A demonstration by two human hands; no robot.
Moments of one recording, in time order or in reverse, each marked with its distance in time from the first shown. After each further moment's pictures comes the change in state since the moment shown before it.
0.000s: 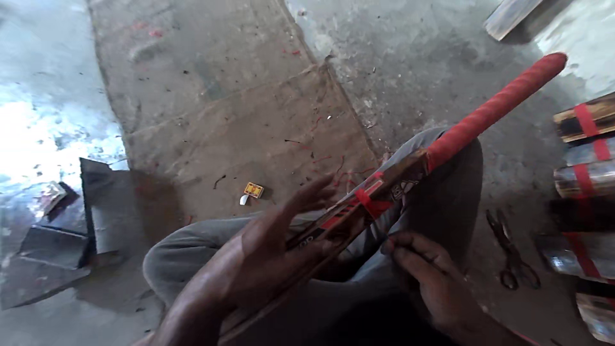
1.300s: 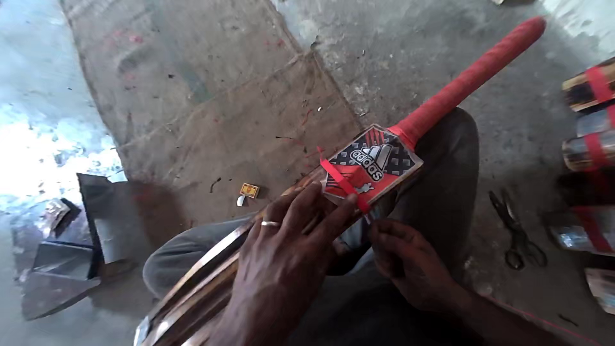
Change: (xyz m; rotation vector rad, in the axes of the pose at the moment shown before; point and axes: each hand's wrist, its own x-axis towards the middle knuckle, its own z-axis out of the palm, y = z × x) left_hand -0.001 0.020 0.059 0.798 0.213 0.030; right_hand 0.011 0.025 -0.004 0.340 -0.079 0.166
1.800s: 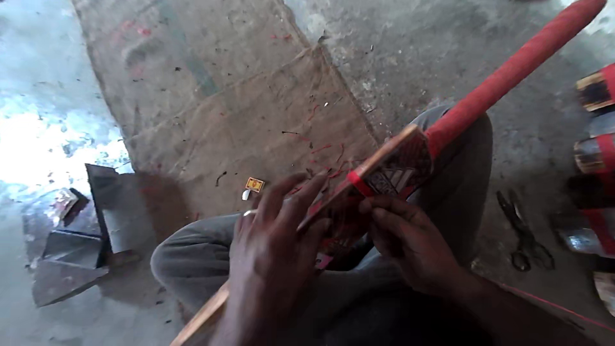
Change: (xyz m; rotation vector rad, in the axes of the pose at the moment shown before) left_hand -0.007 -0.010 -0.012 -0.291 0.056 -0.201; right_hand 0.020 -0.026 0.029 -0.146 0.034 -0.064
